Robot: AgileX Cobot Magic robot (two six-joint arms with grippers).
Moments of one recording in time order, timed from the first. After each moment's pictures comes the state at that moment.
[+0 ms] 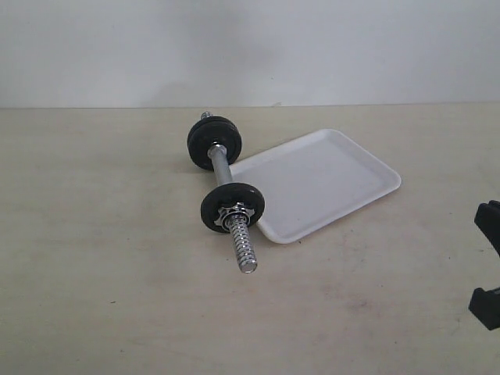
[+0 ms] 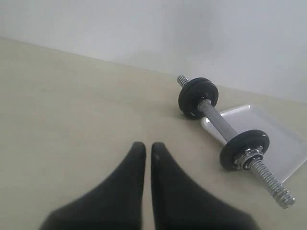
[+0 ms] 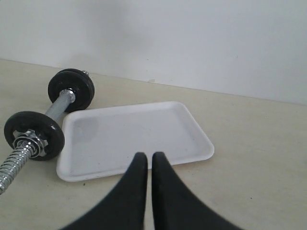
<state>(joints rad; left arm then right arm) 0.31 0.15 0.00 -0.43 0.15 0.16 -0.07 0.72 0.00 0.04 -0.48 -0.04</state>
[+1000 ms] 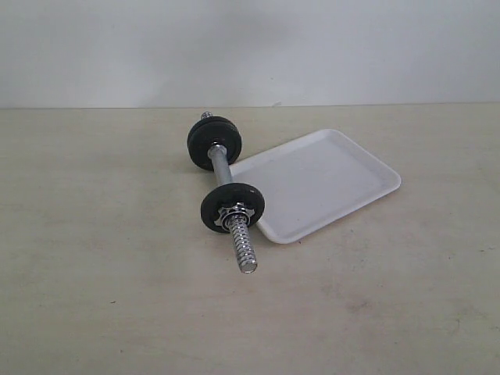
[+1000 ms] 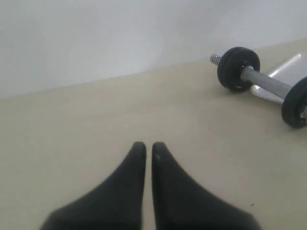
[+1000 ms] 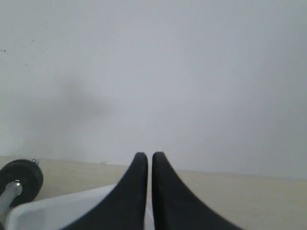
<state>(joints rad) 0.31 0.00 0.00 0.08 0.28 0.09 -0.25 0.40 0.00 0.05 -0.47 -0.07</state>
